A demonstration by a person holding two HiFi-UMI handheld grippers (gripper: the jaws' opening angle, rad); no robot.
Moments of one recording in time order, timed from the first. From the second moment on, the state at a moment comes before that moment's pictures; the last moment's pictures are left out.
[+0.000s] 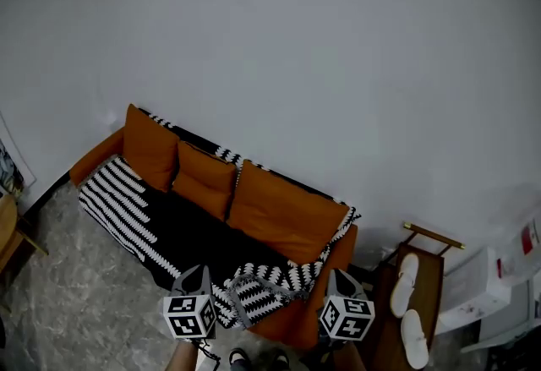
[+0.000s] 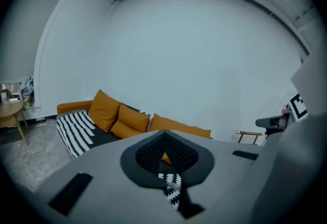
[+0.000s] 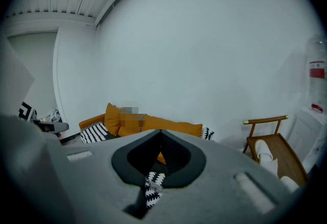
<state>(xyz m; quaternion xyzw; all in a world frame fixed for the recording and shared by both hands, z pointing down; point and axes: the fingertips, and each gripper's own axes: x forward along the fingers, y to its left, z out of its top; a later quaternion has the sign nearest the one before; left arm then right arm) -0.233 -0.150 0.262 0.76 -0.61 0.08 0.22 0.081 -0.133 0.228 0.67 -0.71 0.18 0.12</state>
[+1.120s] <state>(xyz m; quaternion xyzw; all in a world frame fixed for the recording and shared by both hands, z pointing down) -0.165 -0.164 0.482 0.73 -0.60 0.17 0.29 0.098 -0.179 0.441 0.61 -0.72 0.27 0.19</state>
